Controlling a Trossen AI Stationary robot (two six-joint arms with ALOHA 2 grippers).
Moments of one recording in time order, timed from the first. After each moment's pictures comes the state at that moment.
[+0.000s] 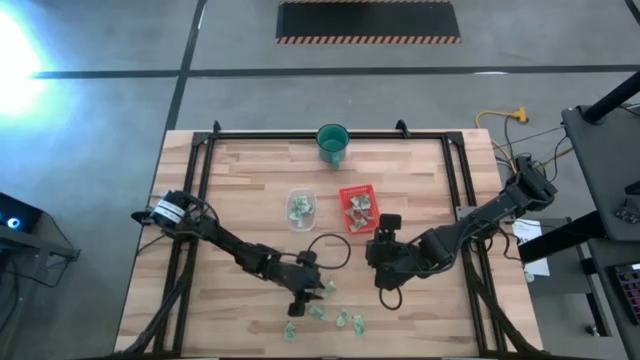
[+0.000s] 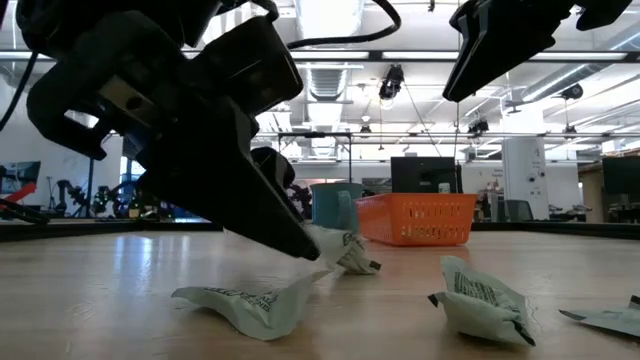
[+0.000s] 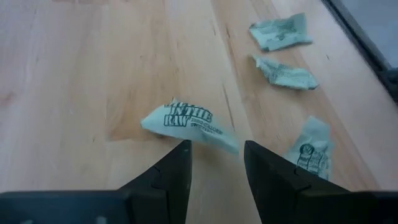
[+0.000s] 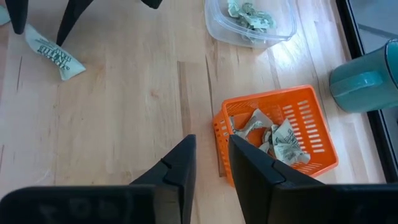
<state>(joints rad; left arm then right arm) -0.42 1.92 0.89 0.41 -0.06 -0.31 0.51 1.56 1.15 -0.78 0.60 0.40</state>
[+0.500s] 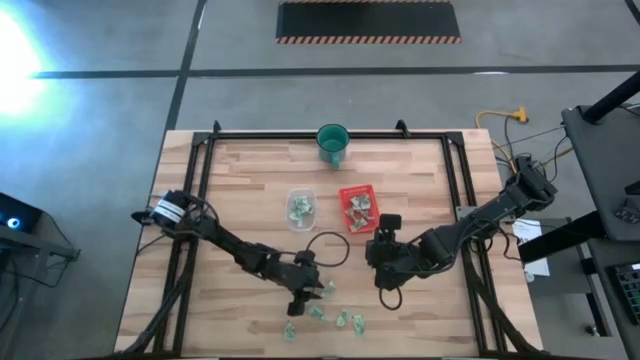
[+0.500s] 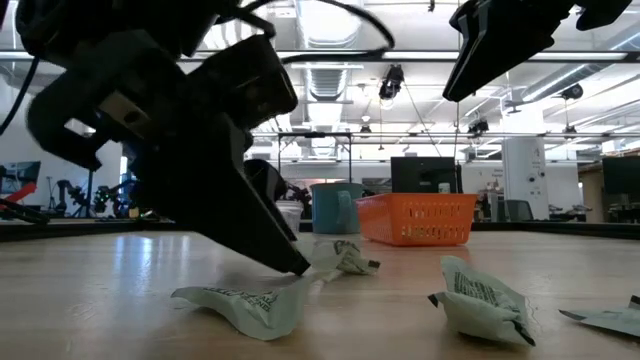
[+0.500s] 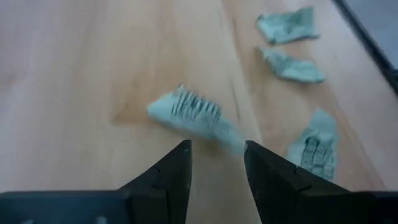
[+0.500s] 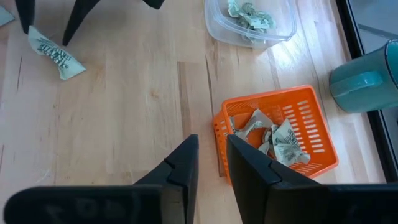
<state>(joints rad) -0.42 1.91 0.88 0.41 -0.06 -0.34 0.51 1.56 1.15 -0.78 0.60 0.40</state>
